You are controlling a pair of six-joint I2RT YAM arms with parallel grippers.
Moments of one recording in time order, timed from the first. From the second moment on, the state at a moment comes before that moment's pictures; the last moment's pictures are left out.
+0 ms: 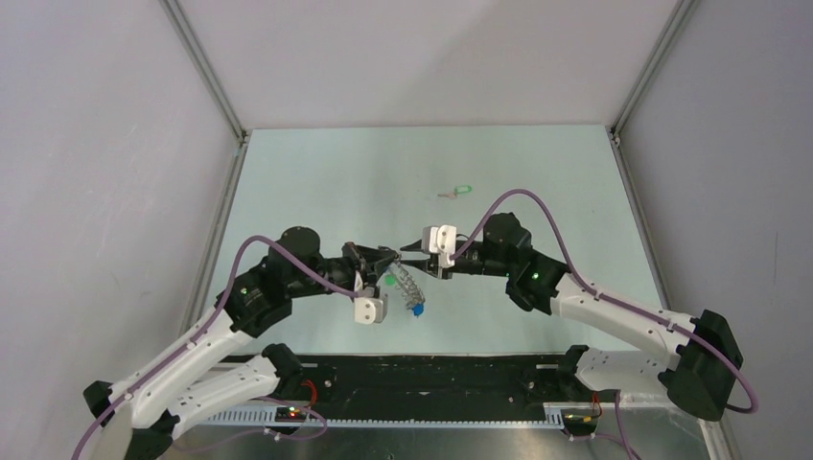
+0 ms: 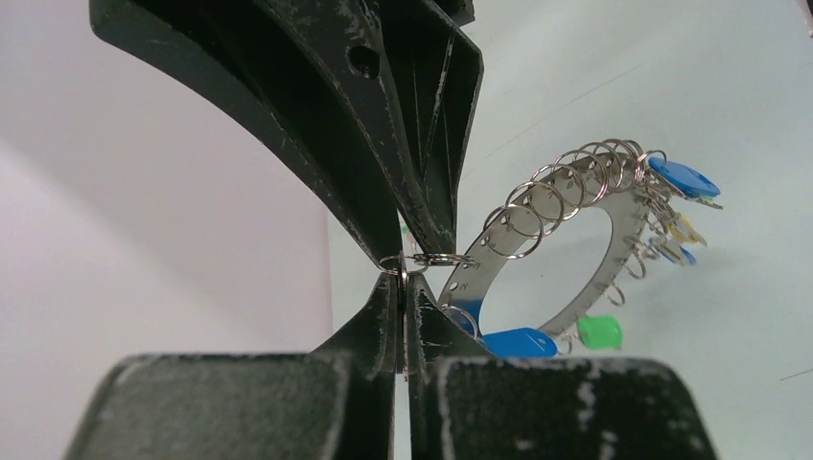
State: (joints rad) left arm -0.81 0.75 0.85 -0.43 0.44 1.14; right arm 0.92 1.14 0.83 0.21 -0.51 -0.43
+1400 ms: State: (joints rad) left arm -0.81 0.69 0.80 -0.32 0.41 1.16; right arm 0.85 1.10 0.72 0.39 -0.23 0.96
